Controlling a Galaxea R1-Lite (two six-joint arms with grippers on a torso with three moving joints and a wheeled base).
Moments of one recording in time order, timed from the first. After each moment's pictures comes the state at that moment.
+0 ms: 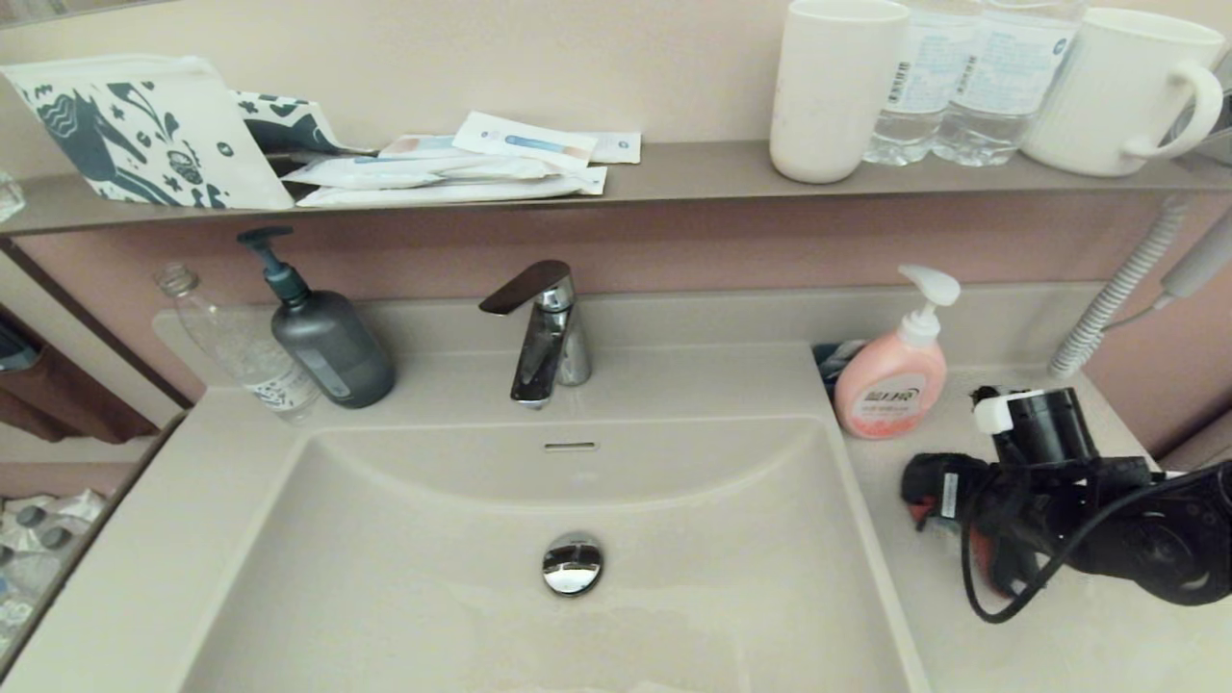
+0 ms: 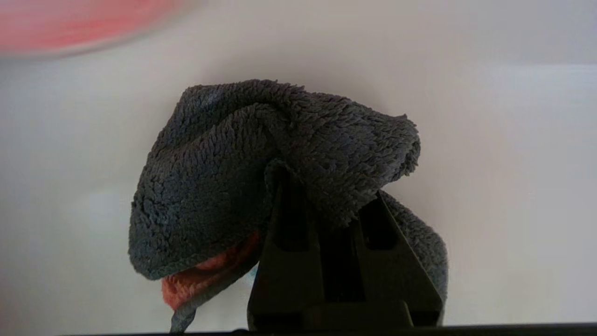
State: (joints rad) left arm 0.00 0.00 0.00 0.00 0.01 -0.08; right arm 0.27 1.89 -0.72 -0.42 -0.40 0.36
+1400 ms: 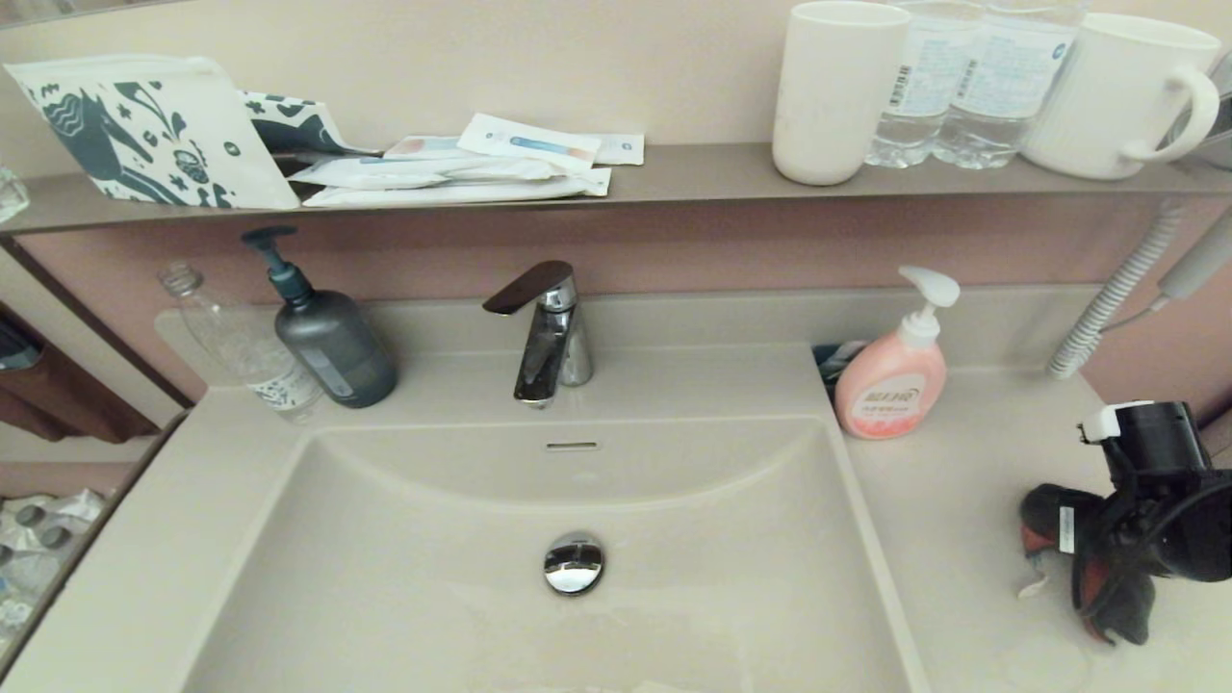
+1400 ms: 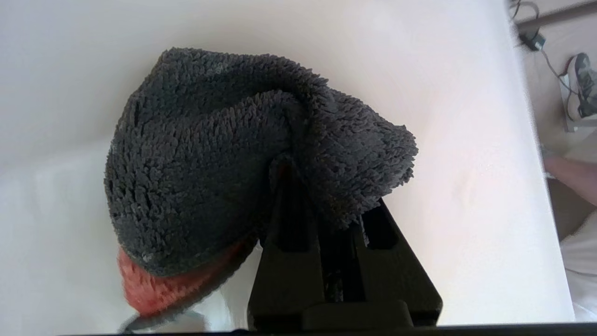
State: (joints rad) left arm 0.00 0.00 0.00 0.00 0.01 -0.08; right arm -0.05 1.87 -0.66 -0.28 -0.43 0.23
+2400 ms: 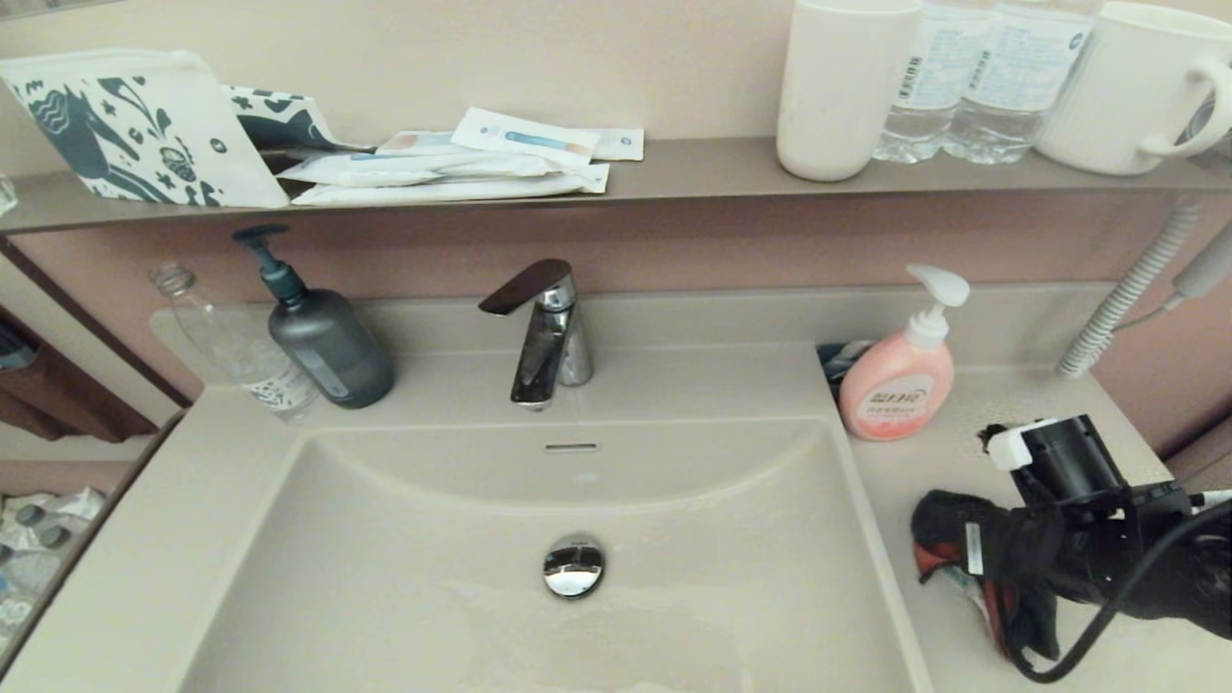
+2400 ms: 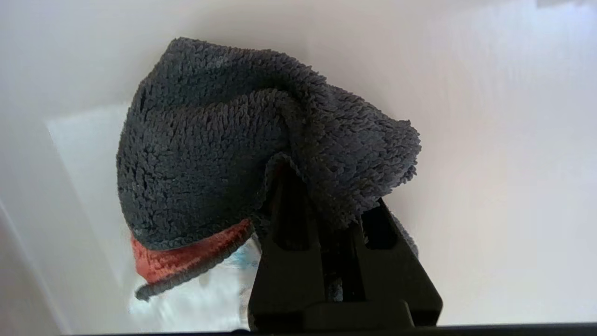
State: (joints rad) left arm 0.00 0.00 0.00 0.00 0.01 -0.08; right arm 0.29 1.76 -0.62 -0.19 -0.39 0.36
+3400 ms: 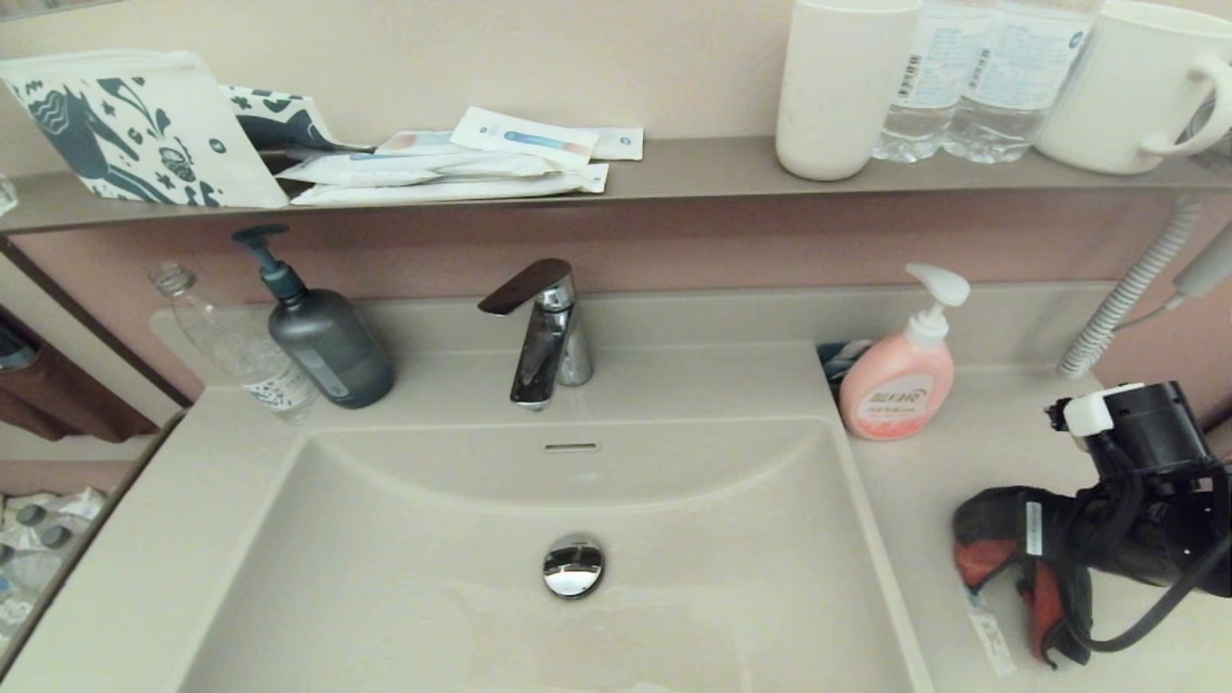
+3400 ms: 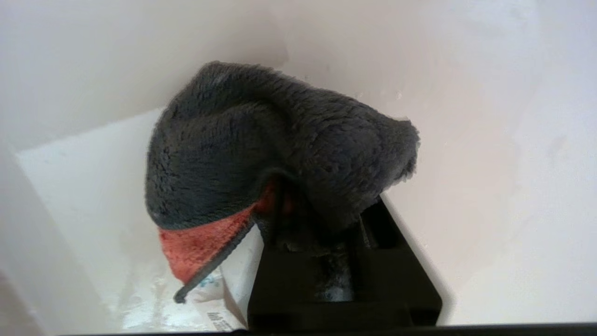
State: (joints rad) left arm 0.00 0.00 0.00 0.00 0.01 -0.08; right arm 0.18 1.62 -0.70 -0.08 -0.40 0.34
